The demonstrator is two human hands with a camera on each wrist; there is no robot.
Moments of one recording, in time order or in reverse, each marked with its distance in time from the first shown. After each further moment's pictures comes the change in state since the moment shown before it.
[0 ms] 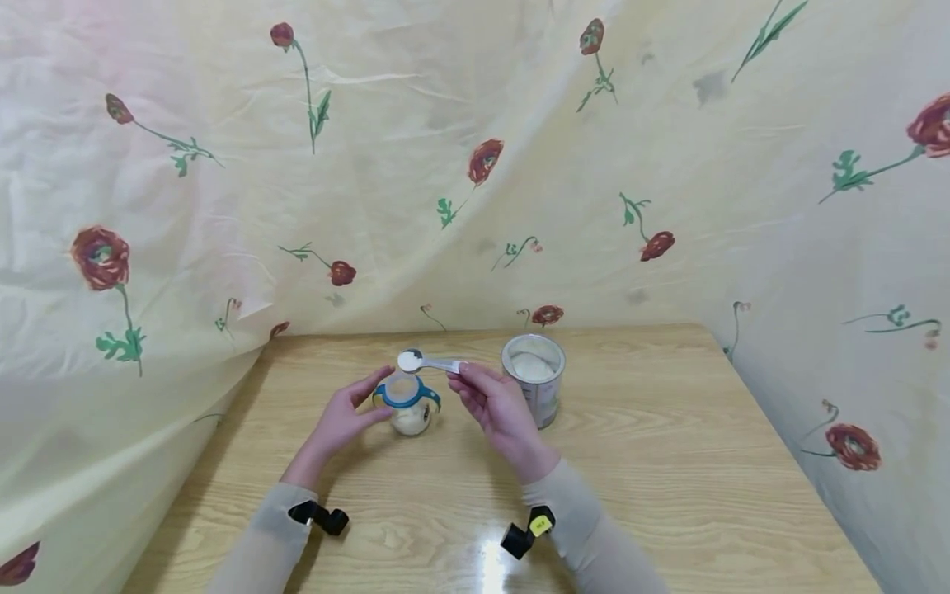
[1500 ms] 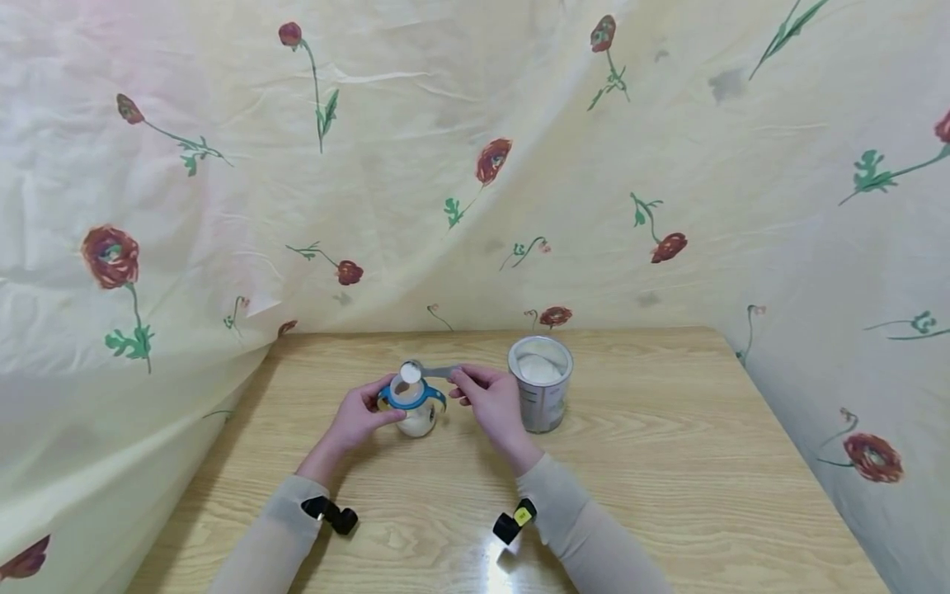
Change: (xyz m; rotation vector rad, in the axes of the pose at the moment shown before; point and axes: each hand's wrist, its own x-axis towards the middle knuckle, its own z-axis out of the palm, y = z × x) left_hand 0.004 -0.004 0.011 -0.118 0.032 -0.088; right_hand 0.036 0.032 -0.010 -0.572 0.113 -0.286
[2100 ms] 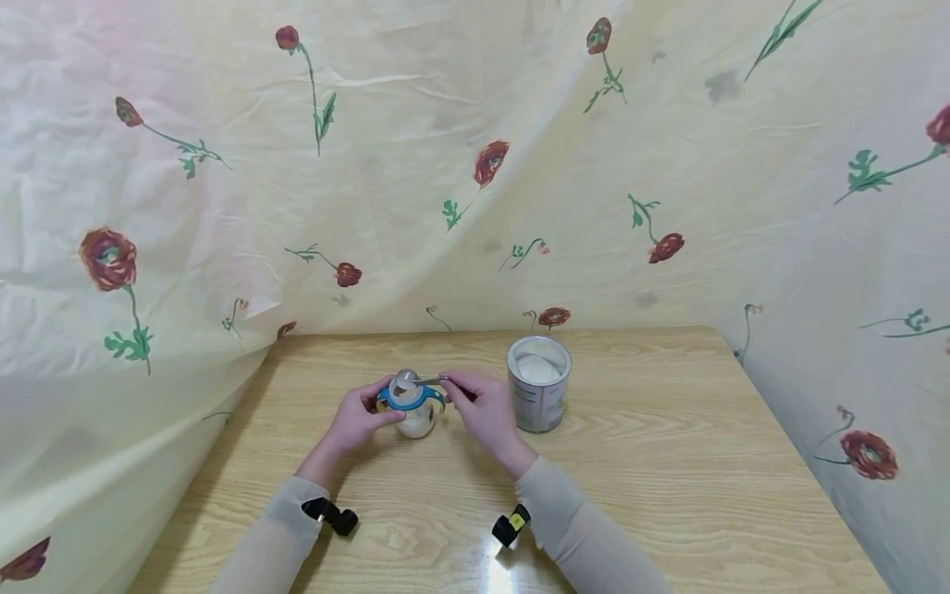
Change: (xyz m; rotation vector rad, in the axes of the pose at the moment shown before) left_hand 0.001 -0.003 -0.001 -0.011 -0.006 0.000; right_hand -0.003 0.013 0.004 -0.357 -0.020 -0.552
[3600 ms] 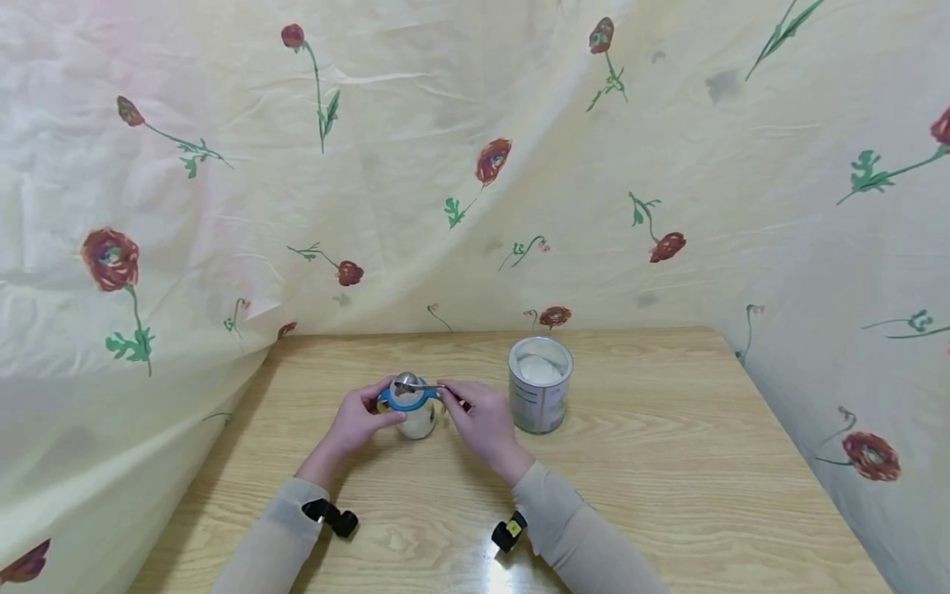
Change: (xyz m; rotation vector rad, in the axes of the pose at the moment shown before) left_hand -0.004 0.003 0.001 -0.002 0.021 -0.017; right_hand -0.008 0.005 0.004 -0.256 0.017 -0.351
